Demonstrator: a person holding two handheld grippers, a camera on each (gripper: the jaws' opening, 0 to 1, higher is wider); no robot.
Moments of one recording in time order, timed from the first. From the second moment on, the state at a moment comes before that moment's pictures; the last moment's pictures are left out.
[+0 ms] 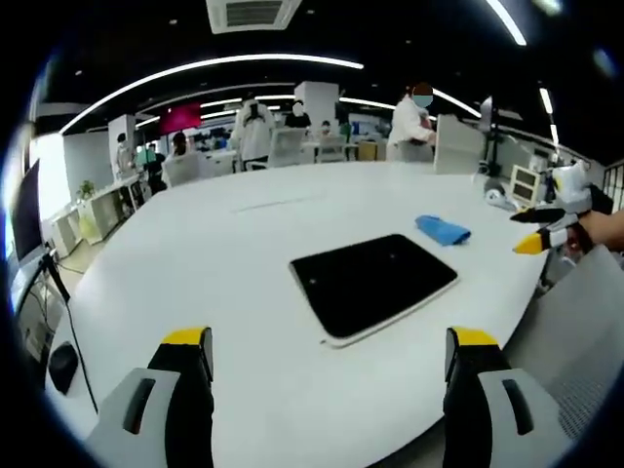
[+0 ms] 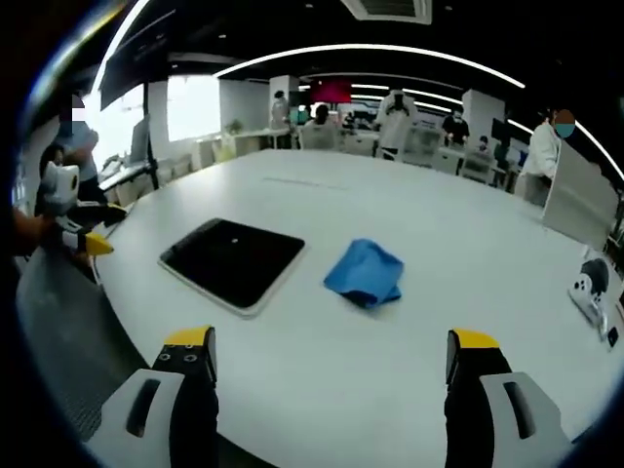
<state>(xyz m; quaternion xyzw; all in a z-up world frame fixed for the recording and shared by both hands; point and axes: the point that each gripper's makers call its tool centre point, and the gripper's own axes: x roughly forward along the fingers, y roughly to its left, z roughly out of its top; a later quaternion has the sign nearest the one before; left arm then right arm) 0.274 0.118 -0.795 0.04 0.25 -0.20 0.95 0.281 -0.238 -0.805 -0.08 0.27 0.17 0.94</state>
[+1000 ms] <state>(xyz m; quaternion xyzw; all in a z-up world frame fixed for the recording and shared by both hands) 0.273 0.117 -0.798 0.04 0.25 -0.21 0.94 0.281 -0.241 -0.804 -0.06 0.27 0.16 0.95</state>
